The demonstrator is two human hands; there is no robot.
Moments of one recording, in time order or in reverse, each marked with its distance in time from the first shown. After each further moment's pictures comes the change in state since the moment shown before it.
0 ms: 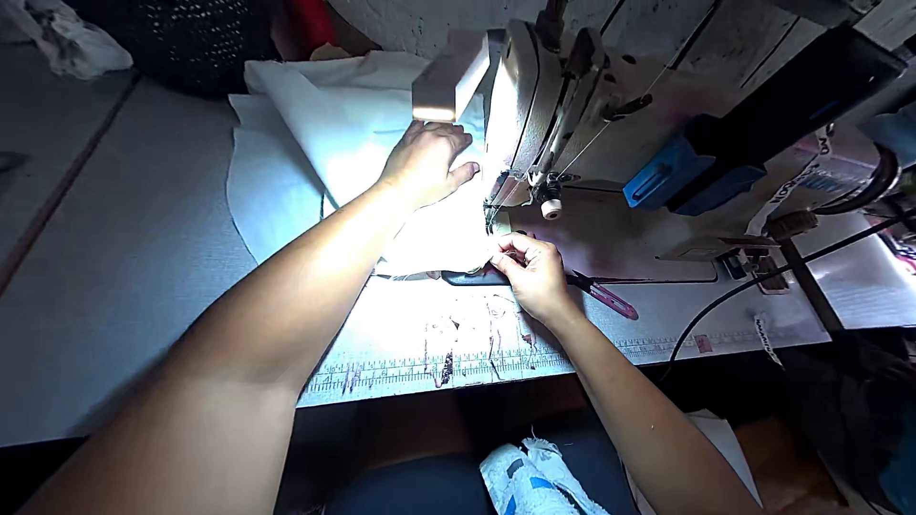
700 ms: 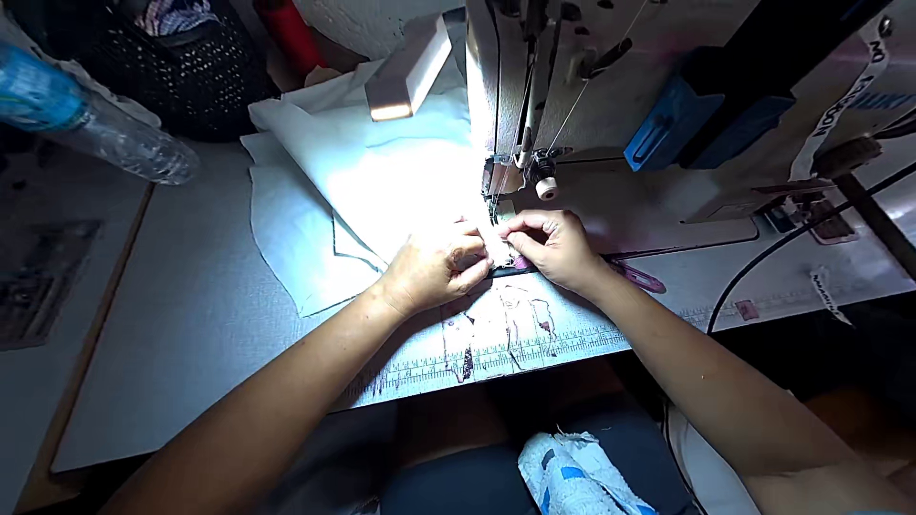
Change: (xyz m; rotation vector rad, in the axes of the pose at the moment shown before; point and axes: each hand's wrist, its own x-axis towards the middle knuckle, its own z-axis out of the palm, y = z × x) left_hand -0.104 0.065 -0.003 -0.223 0.036 0.352; right_hand 0.023 0.021 -0.021 0.141 -0.105 -0.205
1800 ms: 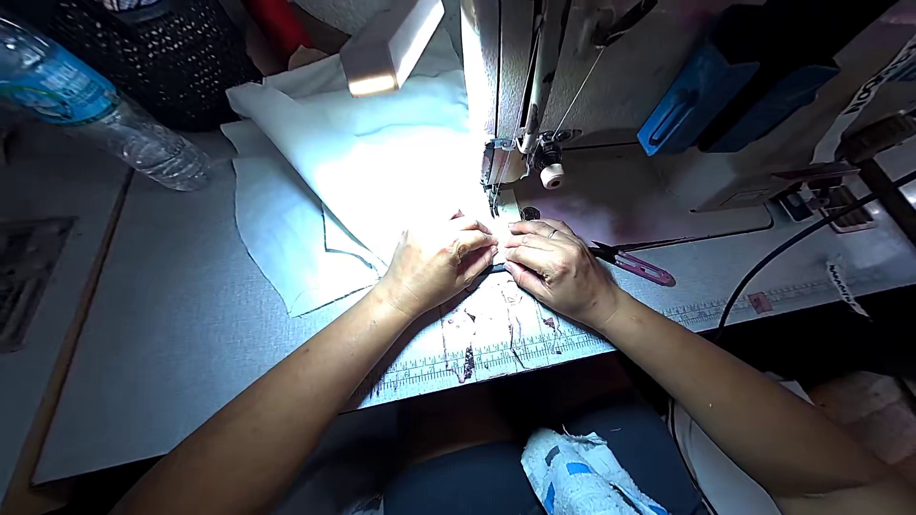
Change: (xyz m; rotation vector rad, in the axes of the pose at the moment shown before) left_hand -0.002 0.004 0.011 0.112 0.053 -0.044; right_hand -0.031 0.006 0.005 -0.648 -0.057 -0.445
